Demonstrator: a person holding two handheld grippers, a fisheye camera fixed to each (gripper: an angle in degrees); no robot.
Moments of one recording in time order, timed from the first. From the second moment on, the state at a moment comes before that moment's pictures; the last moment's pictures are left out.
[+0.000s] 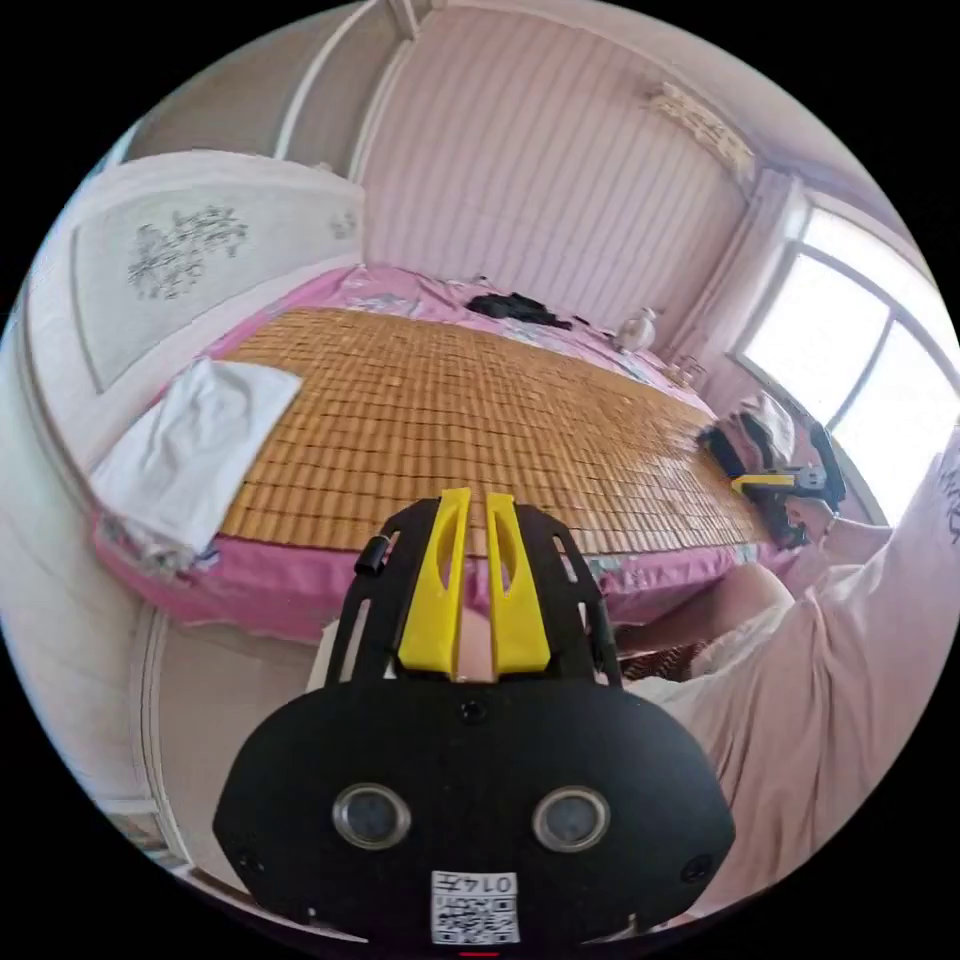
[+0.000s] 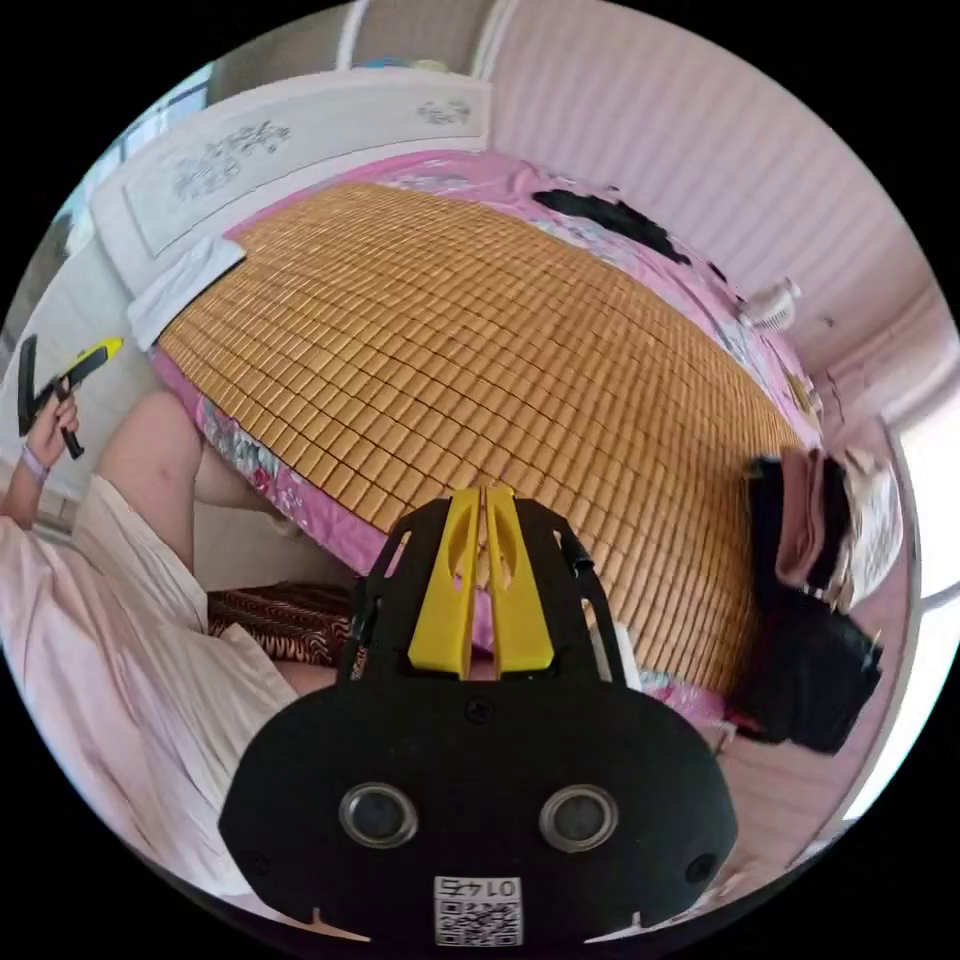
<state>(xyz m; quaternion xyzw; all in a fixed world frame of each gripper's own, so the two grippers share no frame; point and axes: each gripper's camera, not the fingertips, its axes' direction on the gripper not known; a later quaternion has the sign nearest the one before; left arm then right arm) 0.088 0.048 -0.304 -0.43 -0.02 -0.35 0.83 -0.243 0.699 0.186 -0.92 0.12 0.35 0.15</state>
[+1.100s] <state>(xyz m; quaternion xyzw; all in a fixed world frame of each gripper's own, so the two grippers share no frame) 0.747 -0.210 0.308 -0.30 0.52 0.04 0.80 0.108 0.329 -0.047 -0.83 0.55 0.09 0.11</state>
